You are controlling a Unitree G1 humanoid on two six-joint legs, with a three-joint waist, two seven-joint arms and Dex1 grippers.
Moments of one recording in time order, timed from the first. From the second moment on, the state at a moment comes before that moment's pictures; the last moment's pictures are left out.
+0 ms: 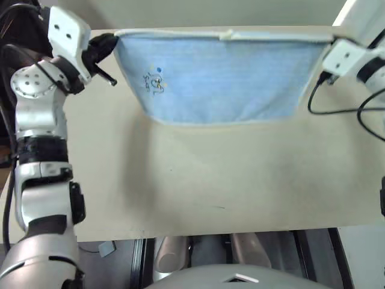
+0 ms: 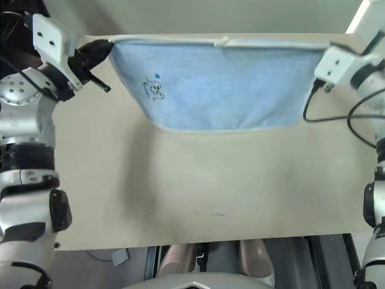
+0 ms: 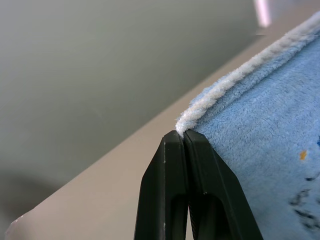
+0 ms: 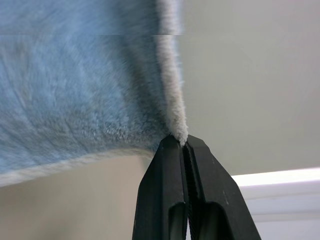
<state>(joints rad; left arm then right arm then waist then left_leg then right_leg) -0.94 0.72 0.14 0.64 -0.17 -0.03 -0.75 -1.06 -0.90 0.18 0.85 -0.41 -0.47 0.35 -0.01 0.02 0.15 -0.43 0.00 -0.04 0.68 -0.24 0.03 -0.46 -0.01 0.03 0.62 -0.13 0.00</state>
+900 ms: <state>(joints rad) -0.30 1.04 0.28 0.19 -0.48 0.28 -1.28 -0.04 -1.16 -0.22 -0.10 0.39 0.22 1.31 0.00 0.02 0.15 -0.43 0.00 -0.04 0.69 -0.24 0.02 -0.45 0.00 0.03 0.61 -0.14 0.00</state>
